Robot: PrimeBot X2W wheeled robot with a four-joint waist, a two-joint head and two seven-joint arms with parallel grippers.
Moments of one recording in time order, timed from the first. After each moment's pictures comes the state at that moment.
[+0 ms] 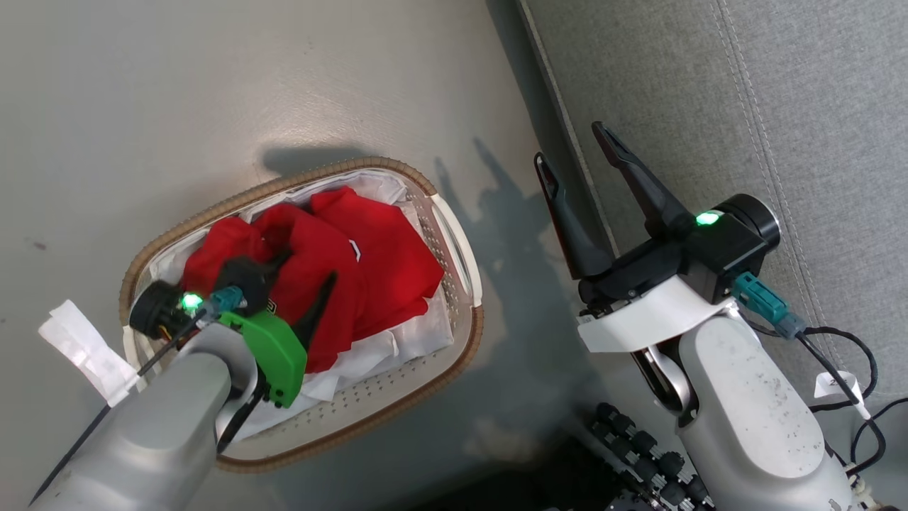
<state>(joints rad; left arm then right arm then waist) -0.75 0.40 -1.07 0.79 -0.75 -0.13 -0.26 -0.45 -0.05 0.31 0.08 0.17 0.13 -0.26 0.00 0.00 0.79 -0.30</state>
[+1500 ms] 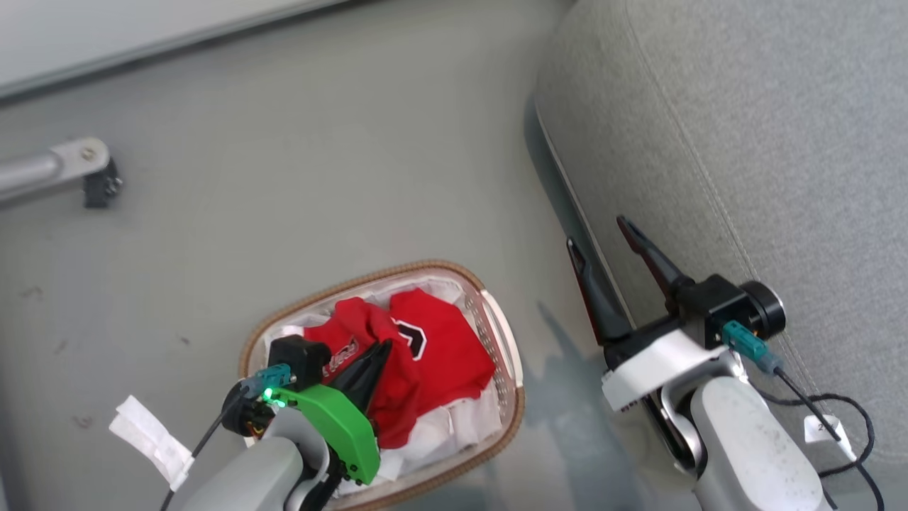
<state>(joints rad) -0.52 0.29 -1.00 0.66 -0.93 -0.13 -0.26 -0.33 -0.05 0.25 0.24 0.13 0.13 -0.26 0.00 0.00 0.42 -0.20</state>
